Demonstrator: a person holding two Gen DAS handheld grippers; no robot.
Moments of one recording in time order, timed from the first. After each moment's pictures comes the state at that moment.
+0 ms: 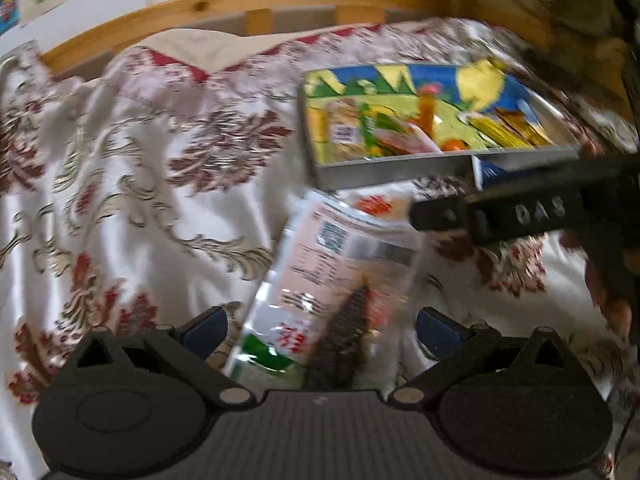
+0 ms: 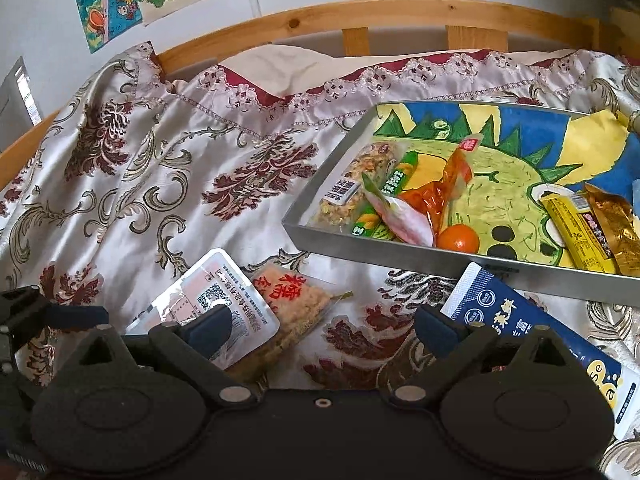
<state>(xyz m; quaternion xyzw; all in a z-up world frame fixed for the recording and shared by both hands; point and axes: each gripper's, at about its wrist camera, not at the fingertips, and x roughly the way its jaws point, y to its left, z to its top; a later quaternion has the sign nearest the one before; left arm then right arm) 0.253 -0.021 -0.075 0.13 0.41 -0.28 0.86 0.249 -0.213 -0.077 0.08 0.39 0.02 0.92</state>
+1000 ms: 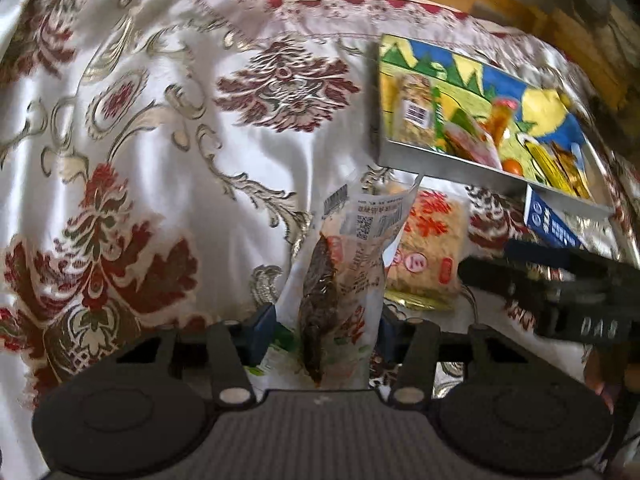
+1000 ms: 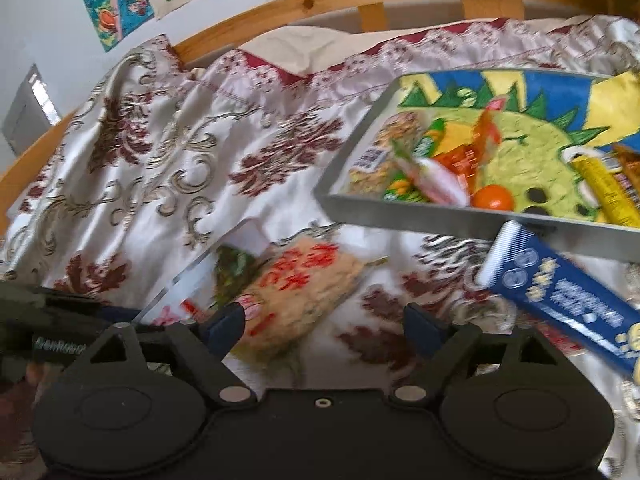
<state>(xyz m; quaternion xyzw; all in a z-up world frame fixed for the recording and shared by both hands) 0.303 0.018 -0.085 0.00 0.52 -0.22 0.82 0.245 -0.203 -0.092 0.13 0.42 0.08 0.90</state>
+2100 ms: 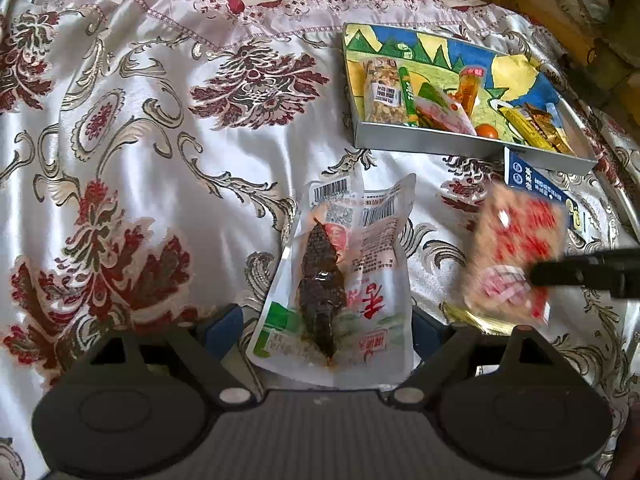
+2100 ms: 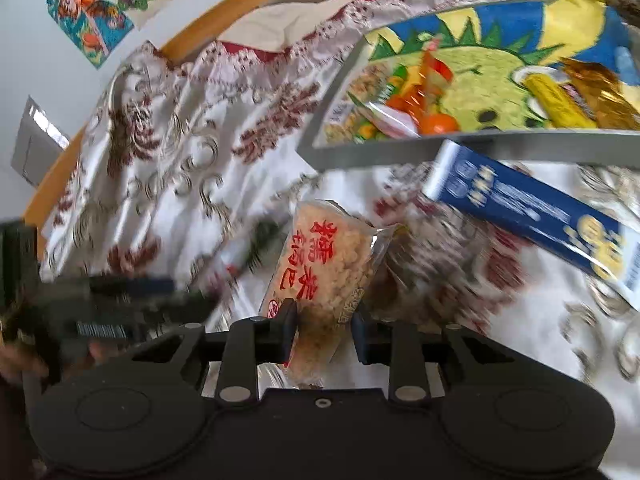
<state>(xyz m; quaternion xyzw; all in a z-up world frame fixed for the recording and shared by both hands) 0.286 0.018 -0.079 0.06 0.50 -0.26 0.82 0.186 -0.257 -0.074 0.21 0.48 0.08 0.85</state>
